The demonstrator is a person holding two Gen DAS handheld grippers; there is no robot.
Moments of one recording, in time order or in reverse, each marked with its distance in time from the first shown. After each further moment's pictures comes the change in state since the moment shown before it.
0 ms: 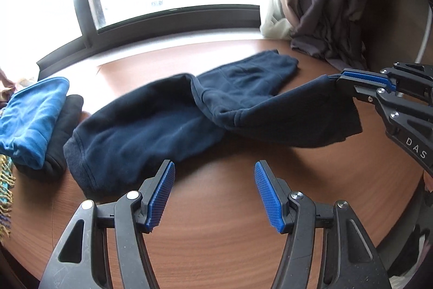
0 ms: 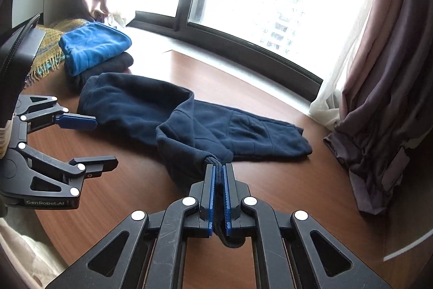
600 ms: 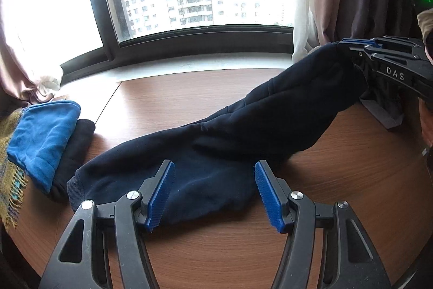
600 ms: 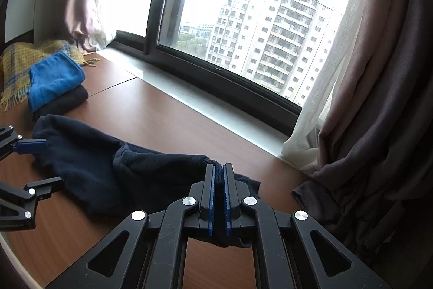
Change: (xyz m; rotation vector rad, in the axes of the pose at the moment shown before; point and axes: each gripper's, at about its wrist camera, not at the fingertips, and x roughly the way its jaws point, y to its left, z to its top) left arm 0.033 -0.019 0.070 -0.108 -0.043 0.162; right arm 0.074 -0.141 0.072 -0.010 -0.088 0.012
